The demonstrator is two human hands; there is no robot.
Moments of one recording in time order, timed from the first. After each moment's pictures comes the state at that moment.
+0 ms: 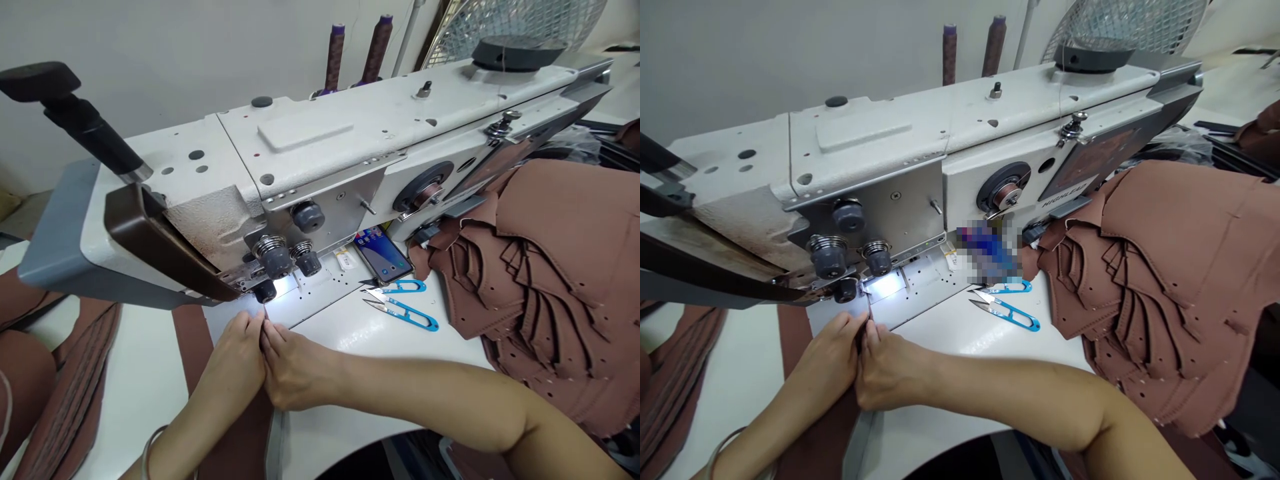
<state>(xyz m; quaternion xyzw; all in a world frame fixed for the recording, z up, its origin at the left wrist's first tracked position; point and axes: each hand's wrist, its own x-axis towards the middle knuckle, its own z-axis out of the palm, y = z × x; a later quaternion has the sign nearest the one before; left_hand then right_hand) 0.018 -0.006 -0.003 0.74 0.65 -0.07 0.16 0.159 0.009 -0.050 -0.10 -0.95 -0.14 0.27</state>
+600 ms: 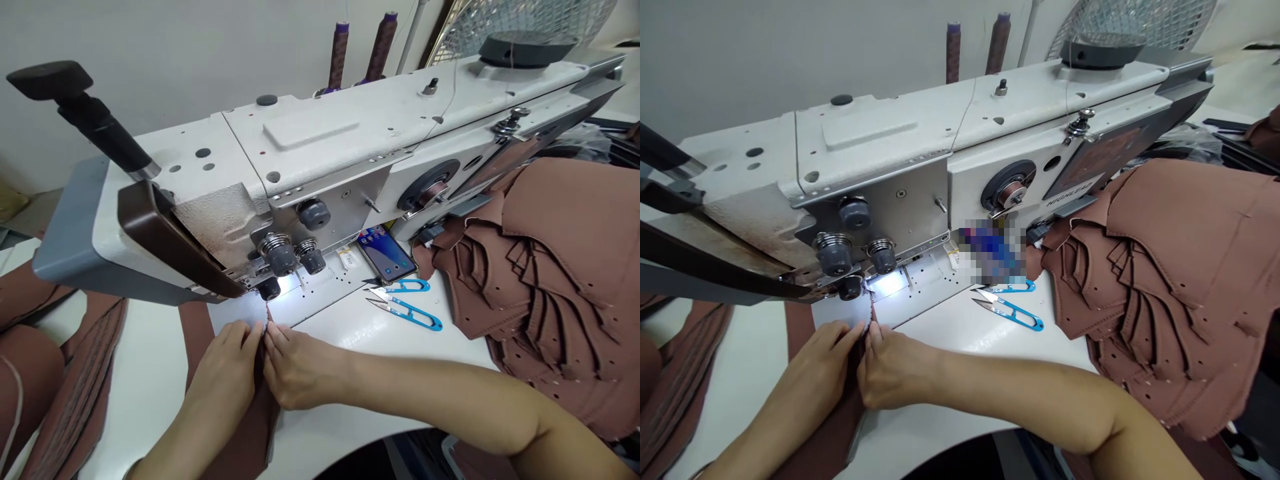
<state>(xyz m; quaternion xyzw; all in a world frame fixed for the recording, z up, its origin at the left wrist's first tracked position) -0.011 -0.033 -0.026 0.83 0.55 0.07 -0.01 0.167 0.009 -0.044 -0.08 -0.96 -0.14 0.24</state>
